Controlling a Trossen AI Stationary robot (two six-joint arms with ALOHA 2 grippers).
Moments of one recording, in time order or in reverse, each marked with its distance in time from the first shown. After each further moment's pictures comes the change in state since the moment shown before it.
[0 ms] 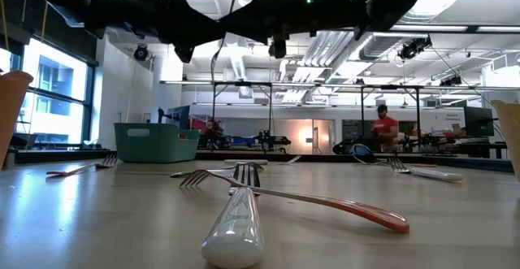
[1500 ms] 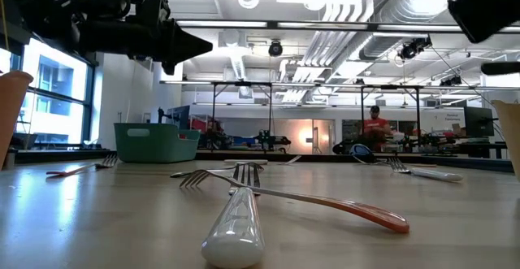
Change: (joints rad) left arm 0.191 0.000 -0.196 0.387 -0.045 -0.035; right arm 0.622 -0.510 -0.166 -1.416 -0.175 1.494
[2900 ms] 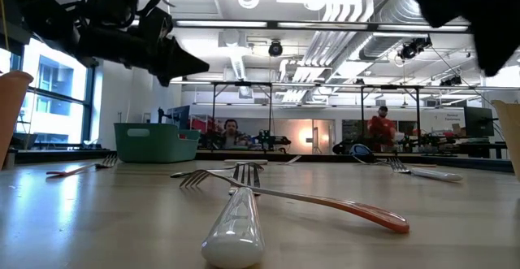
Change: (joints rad) left arm 0.040 0.000 -0.001 -0.142 -0.008 0.053; right arm -0.206 -0.055 0.134 -0.355 0.159 -0.247
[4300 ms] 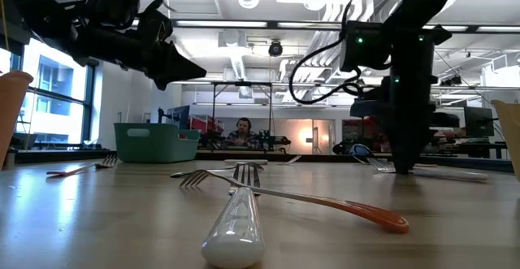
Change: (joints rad) left arm -0.002 -0.029 0.000 -0.087 0.002 0.000; right arm -0.490 0.407 -0.155 0.409 -0.004 -0.353
